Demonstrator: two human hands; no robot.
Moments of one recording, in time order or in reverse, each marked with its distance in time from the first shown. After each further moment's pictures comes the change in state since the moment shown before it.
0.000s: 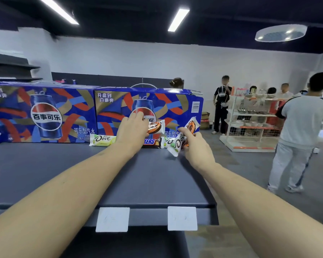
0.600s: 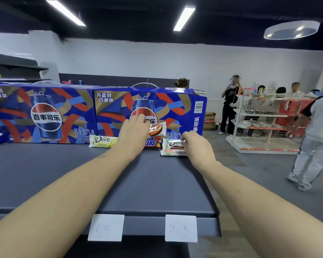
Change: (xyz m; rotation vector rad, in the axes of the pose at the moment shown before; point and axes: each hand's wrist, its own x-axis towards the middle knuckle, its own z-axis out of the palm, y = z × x) left_hand 0.009 0.005 0.019 0.010 -0.015 -0.010; right_hand 0.028 0.014 0.014 -0.193 0.021 -0.121
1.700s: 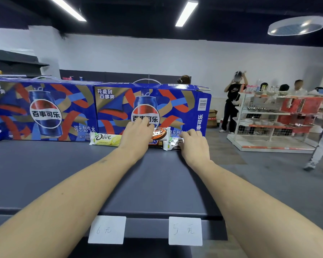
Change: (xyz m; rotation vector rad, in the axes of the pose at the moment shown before) left_hand -0.007 0.002 0.017 0.027 -0.004 0.067; right_hand 0.015 -0.008 0.030 -0.168 0.038 0.024
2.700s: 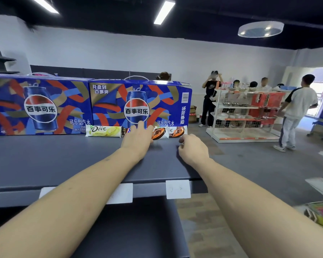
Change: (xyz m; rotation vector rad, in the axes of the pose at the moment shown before) left_hand -0.054 0.028 -0.038 -0.287 -0.195 -0.037; right_hand -0.085 -0.010 -0.067 0.160 -0.167 0.272
